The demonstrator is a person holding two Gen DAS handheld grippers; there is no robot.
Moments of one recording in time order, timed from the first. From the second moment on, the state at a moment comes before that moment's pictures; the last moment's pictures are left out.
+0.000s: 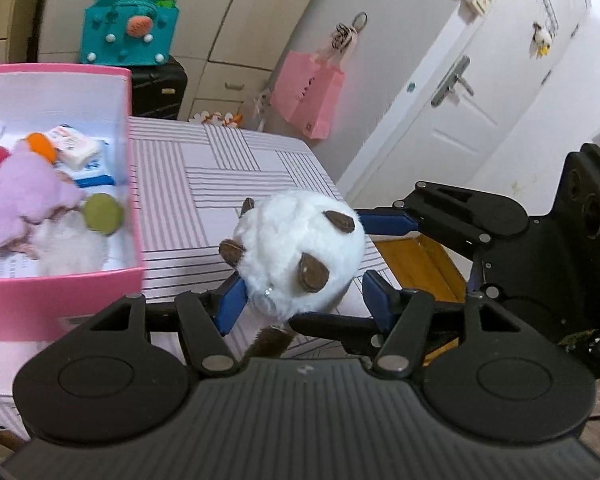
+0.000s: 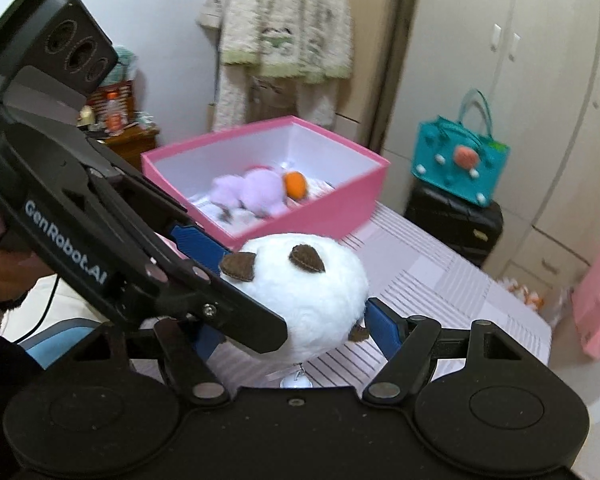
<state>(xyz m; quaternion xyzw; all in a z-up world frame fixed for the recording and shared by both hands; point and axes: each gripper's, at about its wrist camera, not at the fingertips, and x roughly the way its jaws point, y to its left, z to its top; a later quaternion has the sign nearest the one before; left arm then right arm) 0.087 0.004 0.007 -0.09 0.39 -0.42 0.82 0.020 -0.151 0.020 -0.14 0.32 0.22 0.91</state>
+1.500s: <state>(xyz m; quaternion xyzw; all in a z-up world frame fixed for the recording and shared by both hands) 0.305 0.100 -0.006 -0.12 0.38 -0.17 0.90 0.280 -0.038 0.002 -0.23 0.24 0.38 0.86</state>
